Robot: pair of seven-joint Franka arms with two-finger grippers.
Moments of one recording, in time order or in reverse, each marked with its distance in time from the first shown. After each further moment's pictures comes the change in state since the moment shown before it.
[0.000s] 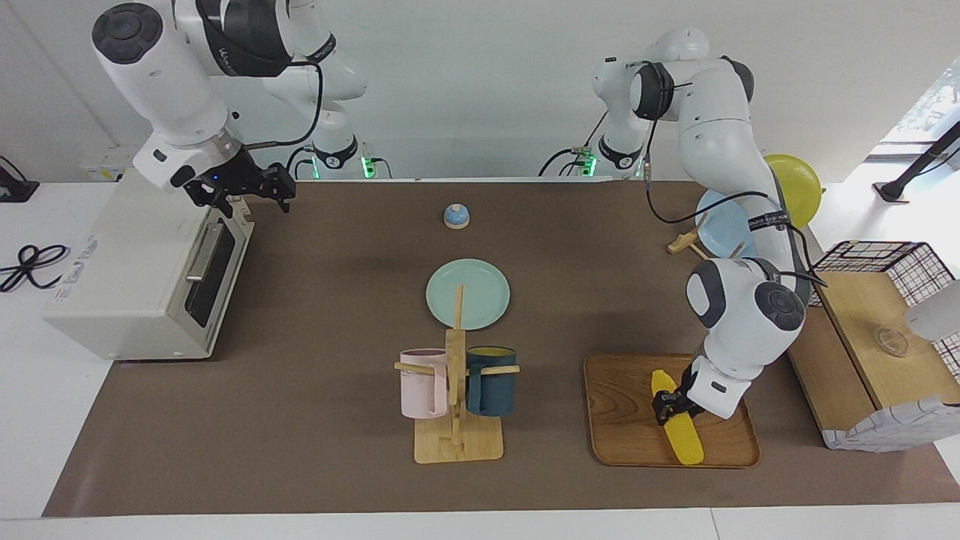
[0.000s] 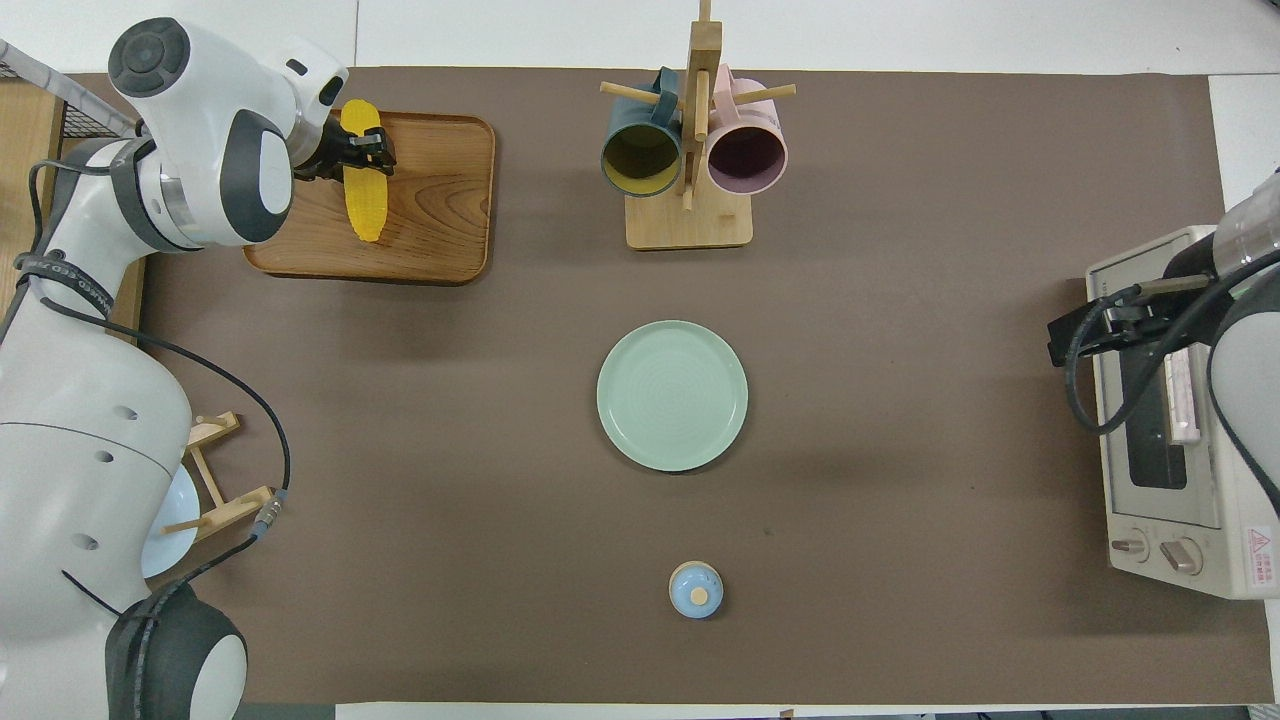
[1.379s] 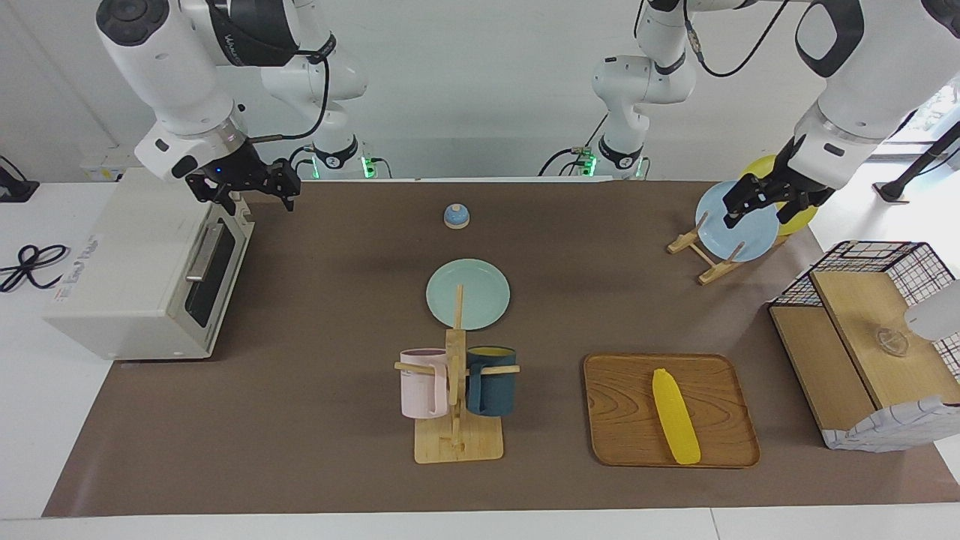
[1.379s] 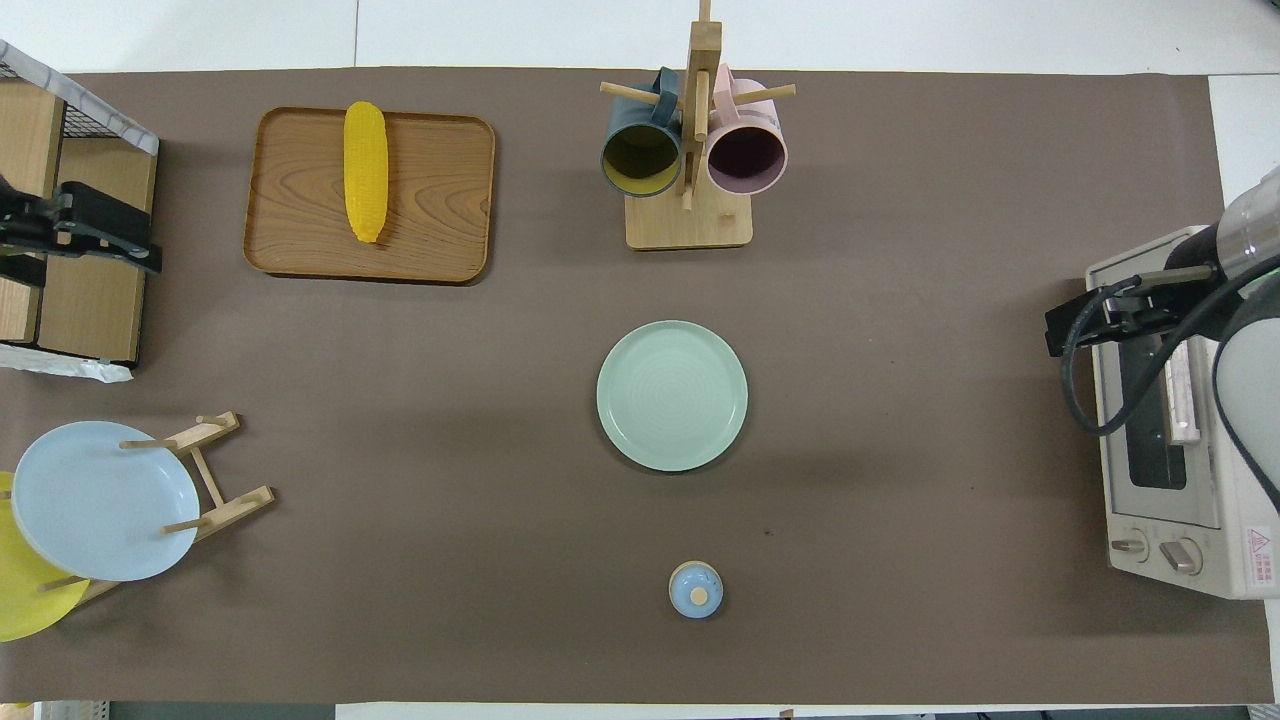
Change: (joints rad) left arm 0.003 -0.680 0.071 -0.161 0.112 -0.739 0.020; right arm 0.014 -0.004 -0.002 0.027 0.000 0.000 0.021
